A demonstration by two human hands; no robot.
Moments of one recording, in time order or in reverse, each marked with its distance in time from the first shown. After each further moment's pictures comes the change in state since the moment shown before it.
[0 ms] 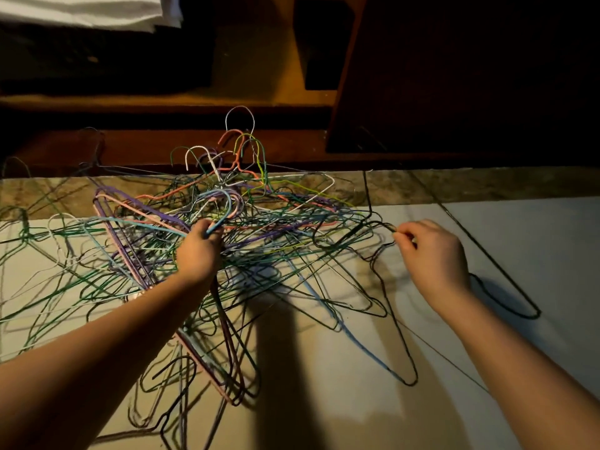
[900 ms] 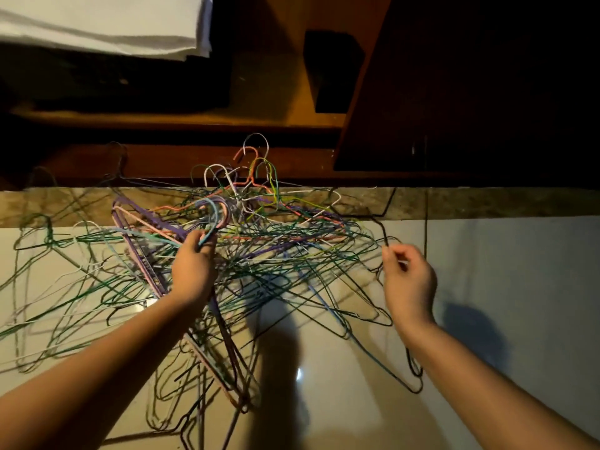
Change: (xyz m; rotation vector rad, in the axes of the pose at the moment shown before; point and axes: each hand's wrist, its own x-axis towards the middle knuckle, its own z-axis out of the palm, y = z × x) left_hand -0.026 0.014 -0.042 -0.172 0.023 0.046; right_hand -0.034 -0.064 0.015 0.648 0.178 0.413
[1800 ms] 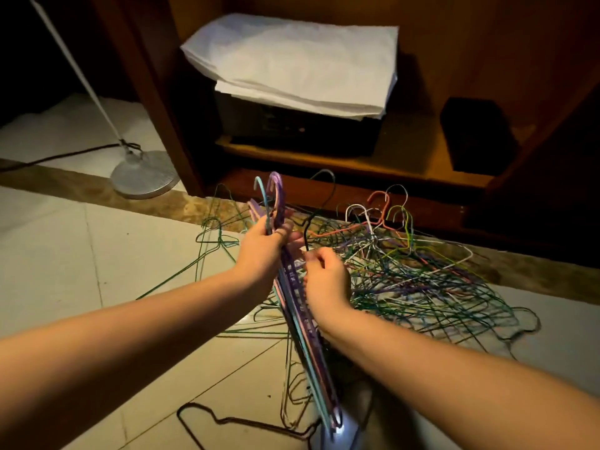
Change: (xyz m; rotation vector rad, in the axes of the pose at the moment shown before) left_hand -0.006 0.076 -0.154 -0.614 -0.029 -0.062; right_hand -0.149 -0.169 0.220 0.190 -0.629 0.110
